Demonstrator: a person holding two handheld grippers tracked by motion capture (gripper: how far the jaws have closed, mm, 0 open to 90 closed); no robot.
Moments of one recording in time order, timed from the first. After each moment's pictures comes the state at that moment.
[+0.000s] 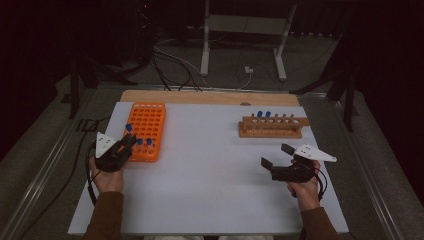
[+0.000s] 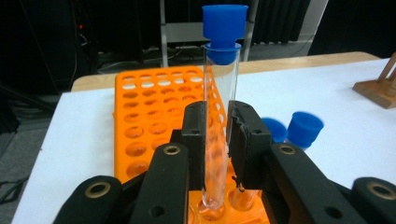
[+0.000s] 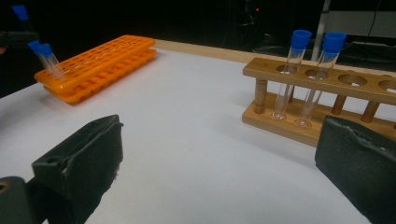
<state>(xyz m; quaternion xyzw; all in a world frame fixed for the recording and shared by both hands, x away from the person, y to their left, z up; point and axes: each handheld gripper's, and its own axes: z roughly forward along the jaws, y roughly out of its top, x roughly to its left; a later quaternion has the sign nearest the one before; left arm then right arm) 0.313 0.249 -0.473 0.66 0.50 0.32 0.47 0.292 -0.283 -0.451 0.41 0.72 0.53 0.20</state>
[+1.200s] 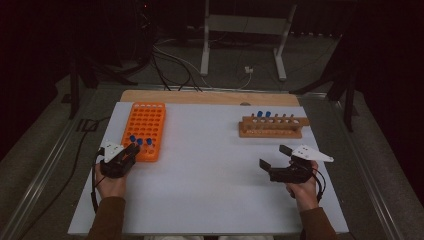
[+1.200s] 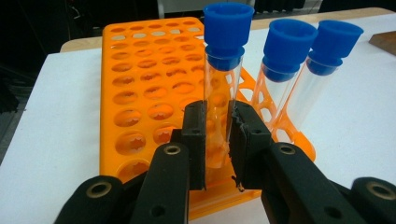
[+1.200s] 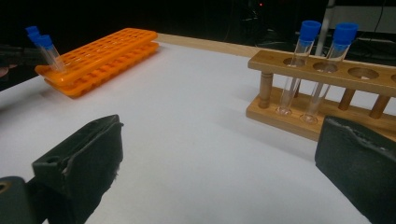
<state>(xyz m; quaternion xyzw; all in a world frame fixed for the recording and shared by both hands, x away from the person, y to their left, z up) 0.311 0.247 -0.500 0.69 0.50 0.30 0.43 0.293 -0.279 -0.456 0.41 0.72 0.52 0.20</state>
